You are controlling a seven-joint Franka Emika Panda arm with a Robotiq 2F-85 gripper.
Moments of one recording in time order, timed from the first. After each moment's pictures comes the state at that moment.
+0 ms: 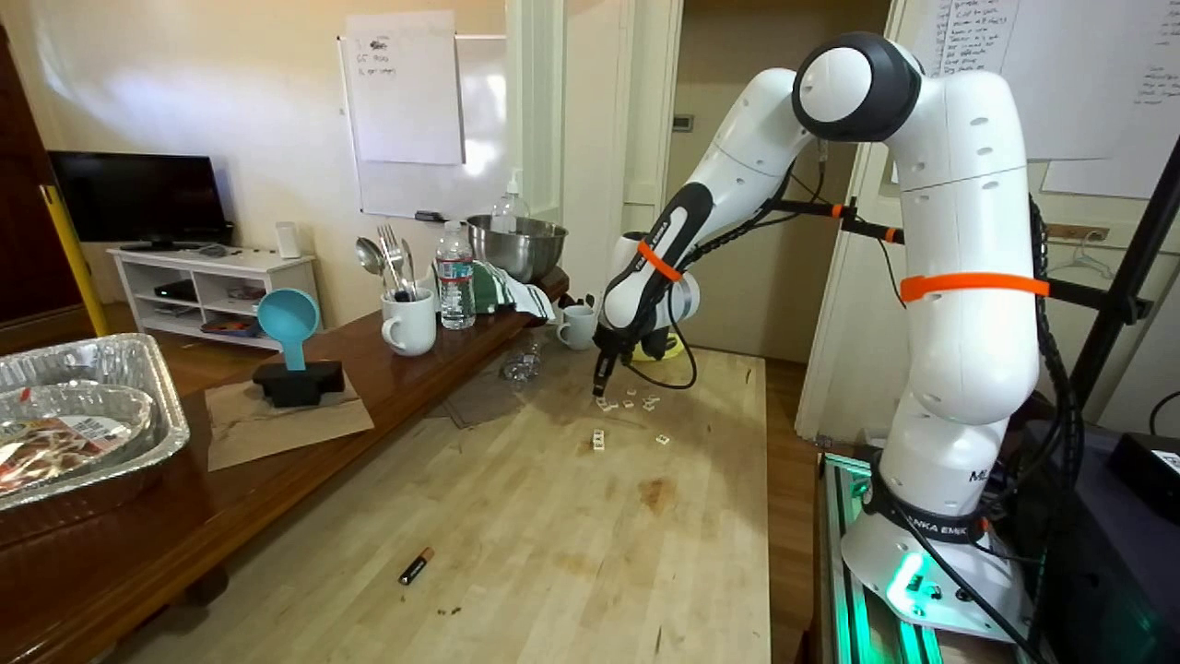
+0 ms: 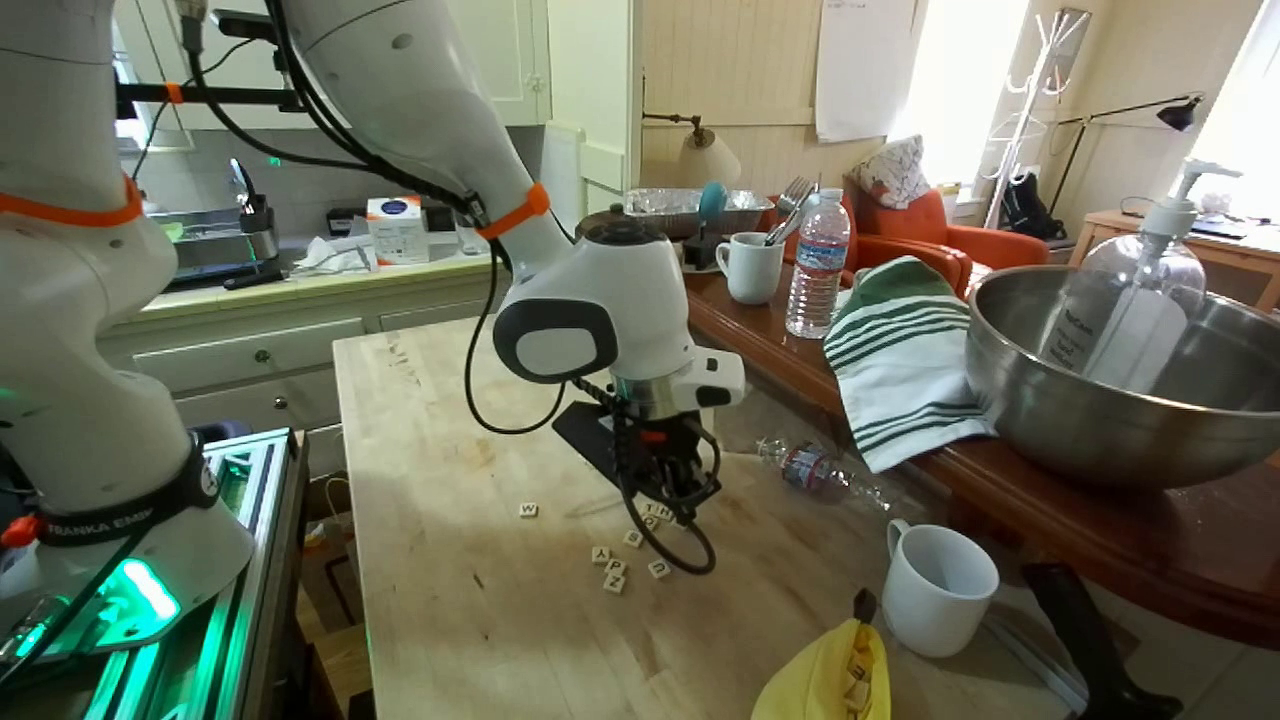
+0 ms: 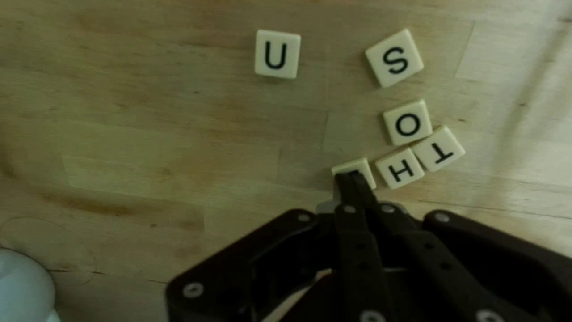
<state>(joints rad) -0.31 0.32 -0.03 -2.36 0.06 2.92 -0.60</state>
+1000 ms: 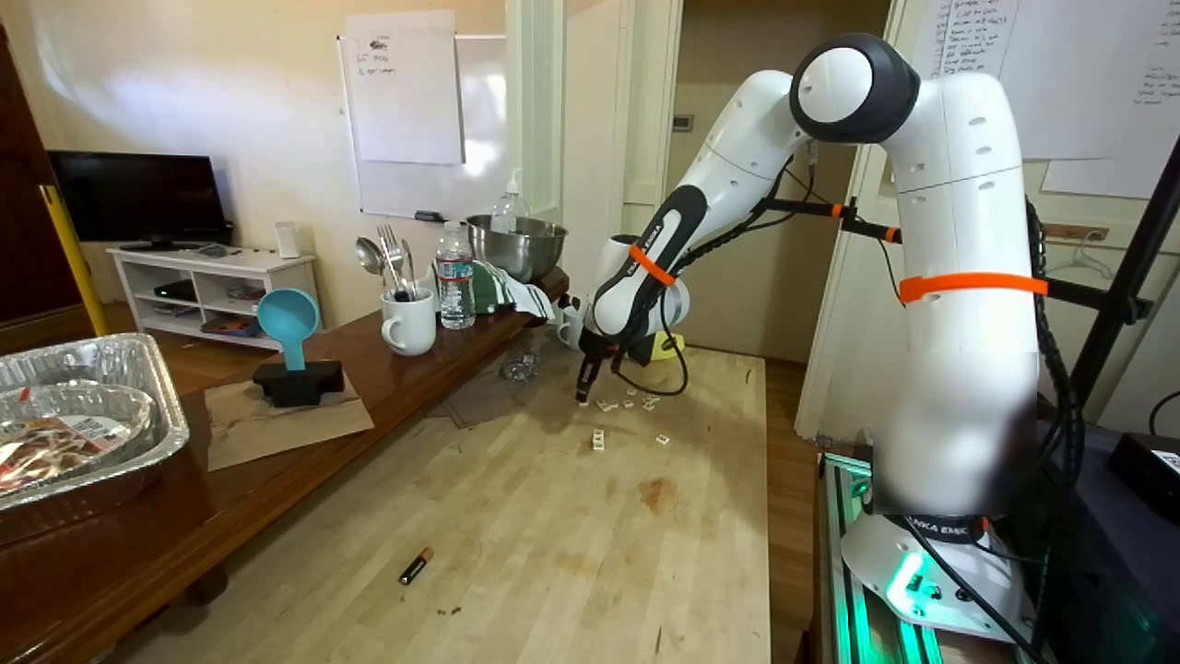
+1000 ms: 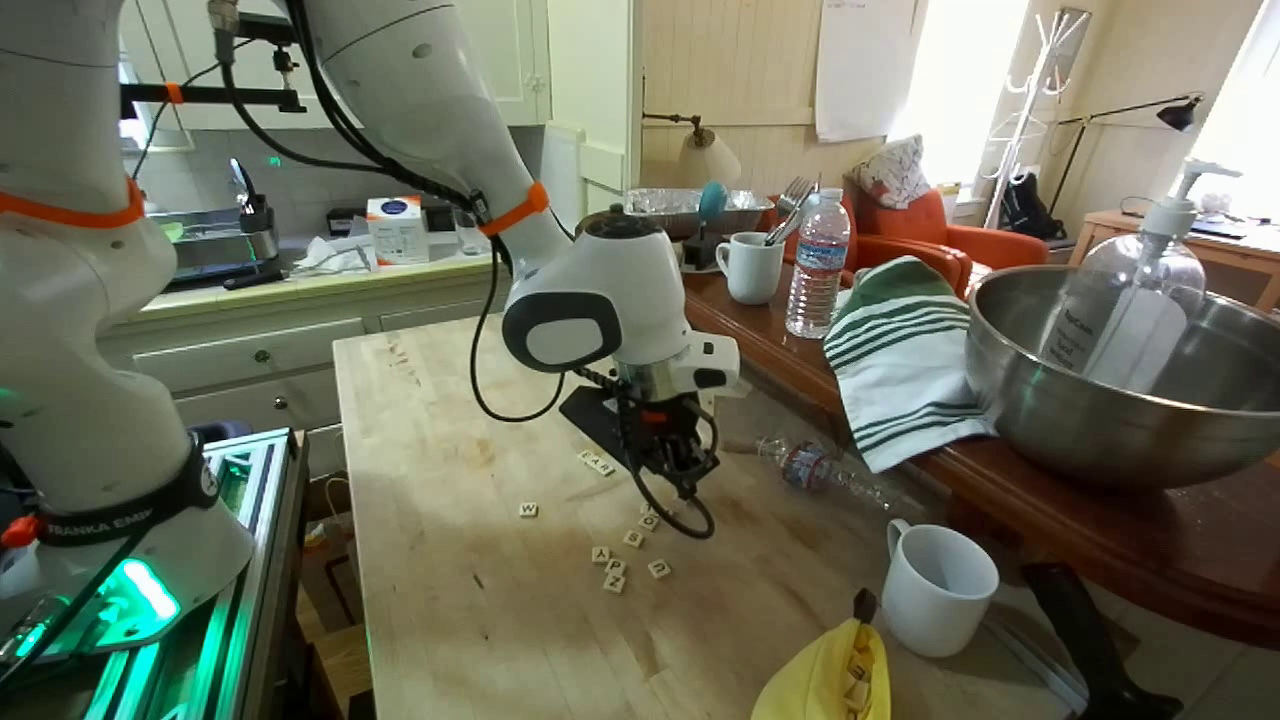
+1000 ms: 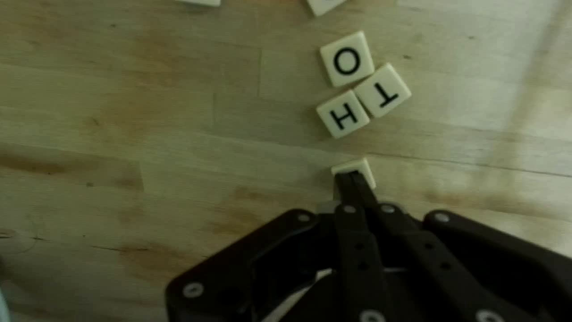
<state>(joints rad) -0.30 0.34 0.03 -2.35 0.06 2.95 -0.55</state>
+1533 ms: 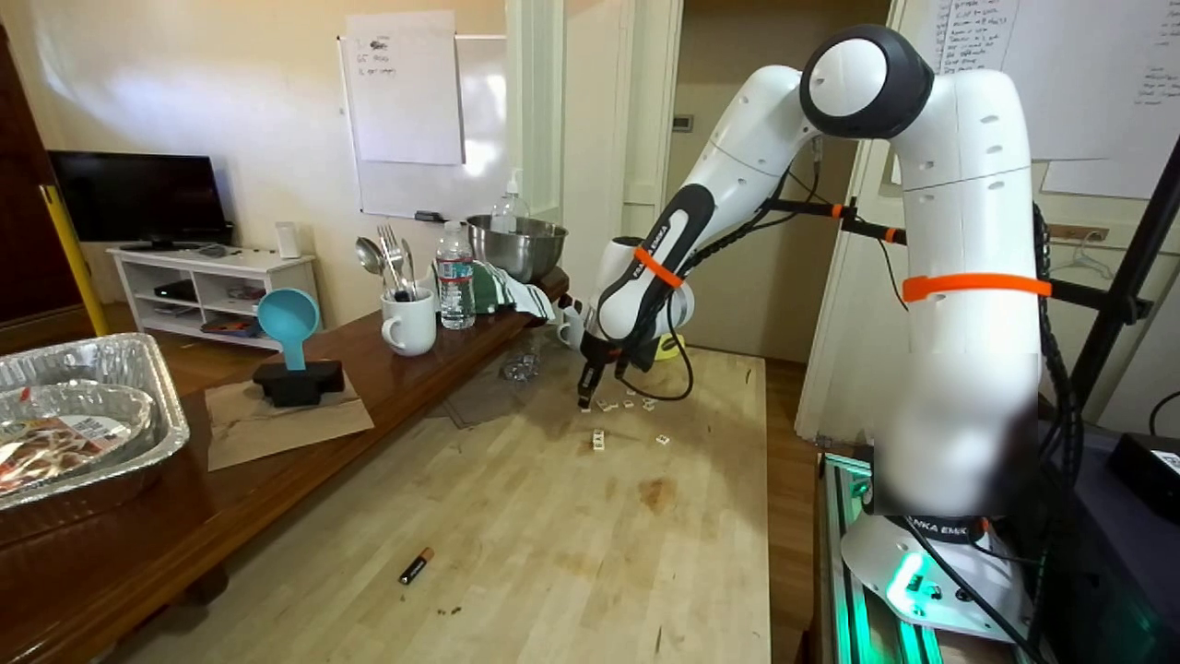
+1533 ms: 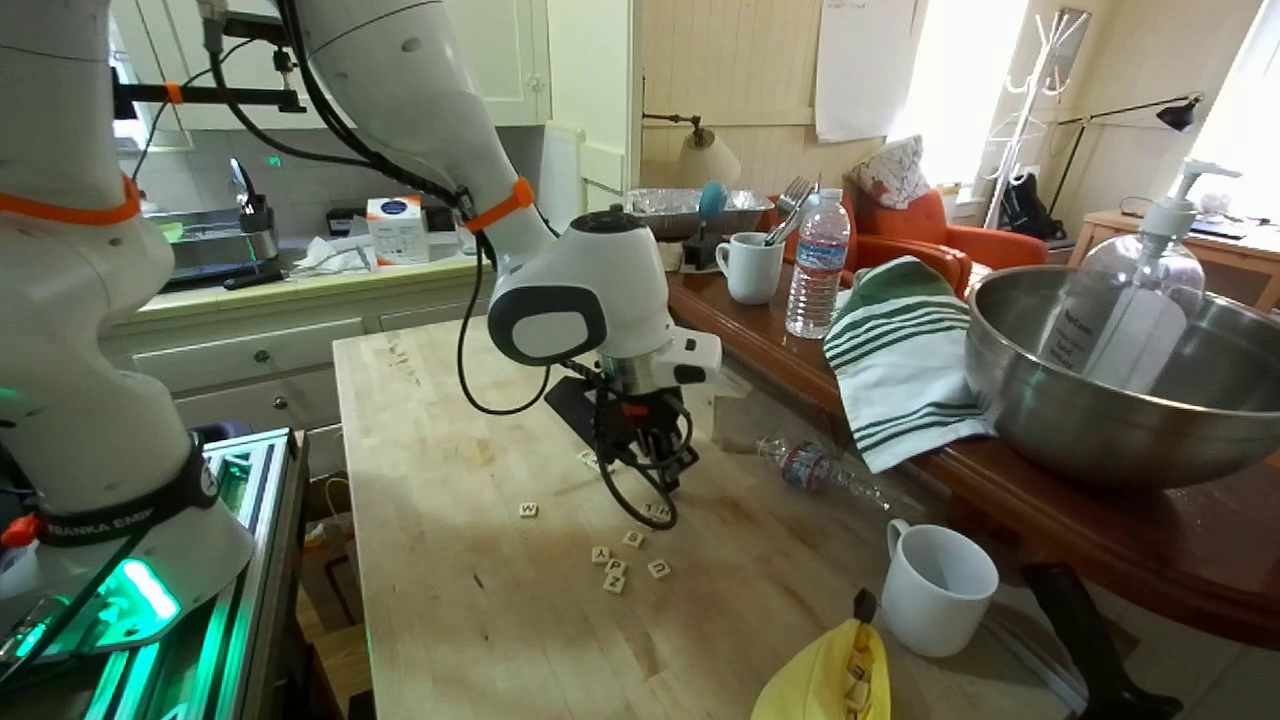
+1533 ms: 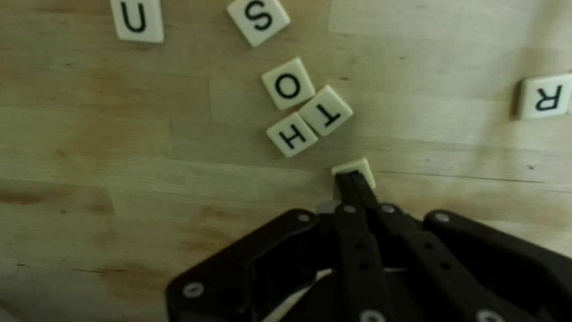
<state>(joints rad) -0.28 0.30 0.03 -2.40 0.04 2.95 -0.45</state>
